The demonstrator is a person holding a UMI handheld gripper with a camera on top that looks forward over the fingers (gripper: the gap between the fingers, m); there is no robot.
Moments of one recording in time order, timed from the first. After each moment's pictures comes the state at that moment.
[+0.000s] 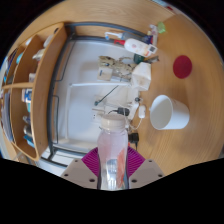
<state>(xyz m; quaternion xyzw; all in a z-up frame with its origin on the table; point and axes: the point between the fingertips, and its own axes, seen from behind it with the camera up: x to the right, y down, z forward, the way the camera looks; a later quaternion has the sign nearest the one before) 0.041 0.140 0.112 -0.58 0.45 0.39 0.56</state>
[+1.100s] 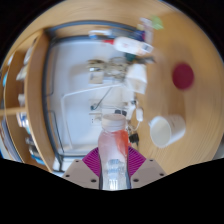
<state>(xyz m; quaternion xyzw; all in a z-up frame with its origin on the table) 0.095 0.127 0.142 -0.60 0.48 0.44 0.47</state>
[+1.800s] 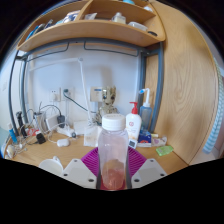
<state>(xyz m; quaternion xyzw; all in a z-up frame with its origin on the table) 0.322 0.114 0.098 -0.75 0.10 -0.20 0.62</state>
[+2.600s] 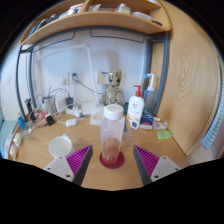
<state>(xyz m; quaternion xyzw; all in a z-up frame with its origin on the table) 0.299 0.055 0.065 -0.82 0.09 -0.17 0.54</state>
